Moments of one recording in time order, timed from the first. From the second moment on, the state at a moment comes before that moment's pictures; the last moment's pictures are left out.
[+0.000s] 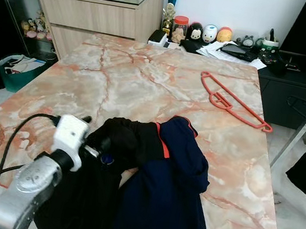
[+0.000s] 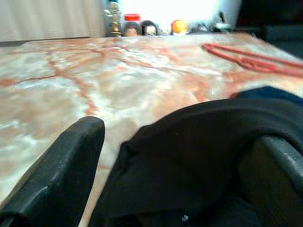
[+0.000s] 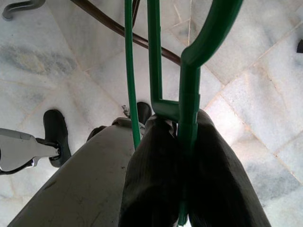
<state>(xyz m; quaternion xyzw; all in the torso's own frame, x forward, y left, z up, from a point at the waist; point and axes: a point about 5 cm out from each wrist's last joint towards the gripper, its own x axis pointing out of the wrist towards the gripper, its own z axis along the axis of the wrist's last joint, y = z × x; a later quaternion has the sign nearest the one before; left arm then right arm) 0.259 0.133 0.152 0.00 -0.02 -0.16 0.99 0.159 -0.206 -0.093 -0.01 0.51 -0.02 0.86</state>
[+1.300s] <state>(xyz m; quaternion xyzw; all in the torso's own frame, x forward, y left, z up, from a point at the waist) 0.230 0.122 0.114 -0.03 0.04 -0.14 0.99 0.156 -0.206 -0.094 0.00 0.51 -0.02 0.86</state>
